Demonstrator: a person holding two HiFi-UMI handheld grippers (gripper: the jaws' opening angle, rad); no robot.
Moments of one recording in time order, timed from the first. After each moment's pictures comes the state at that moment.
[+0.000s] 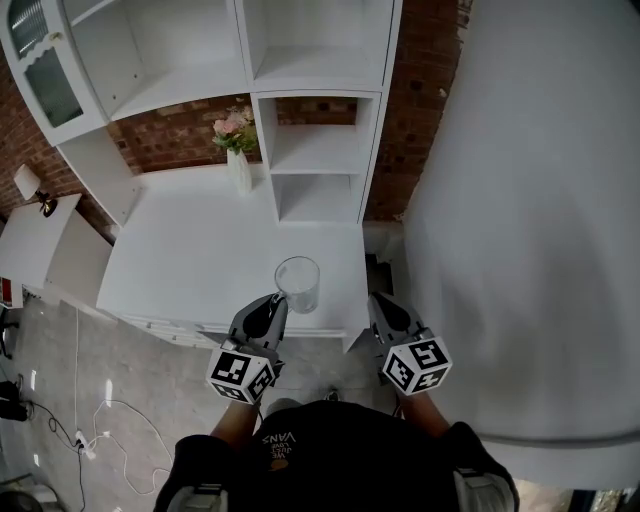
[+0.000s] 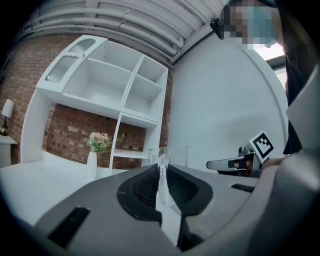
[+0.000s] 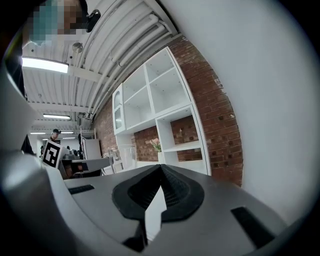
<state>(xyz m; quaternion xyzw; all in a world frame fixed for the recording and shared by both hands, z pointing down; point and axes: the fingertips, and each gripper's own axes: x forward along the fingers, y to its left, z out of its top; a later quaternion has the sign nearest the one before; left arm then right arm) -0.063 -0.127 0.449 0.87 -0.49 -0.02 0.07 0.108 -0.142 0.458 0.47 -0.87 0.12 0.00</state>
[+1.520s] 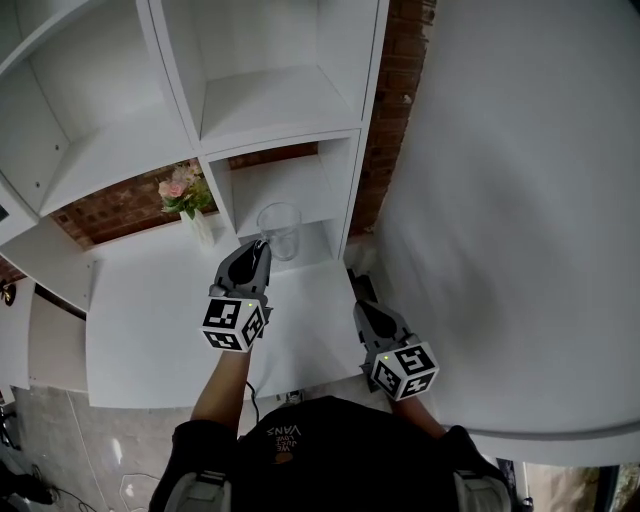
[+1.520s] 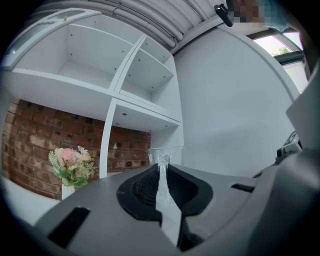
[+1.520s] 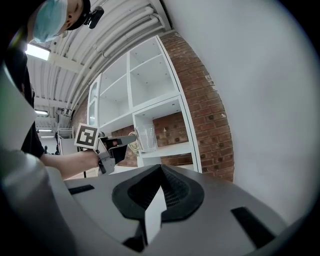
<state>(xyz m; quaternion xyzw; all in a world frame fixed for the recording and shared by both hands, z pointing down) -0.073 -0.414 0.403 0.90 -0.43 -0.01 0.01 0.079 -0.284 0.465 0.56 -0.82 0.13 0.01</state>
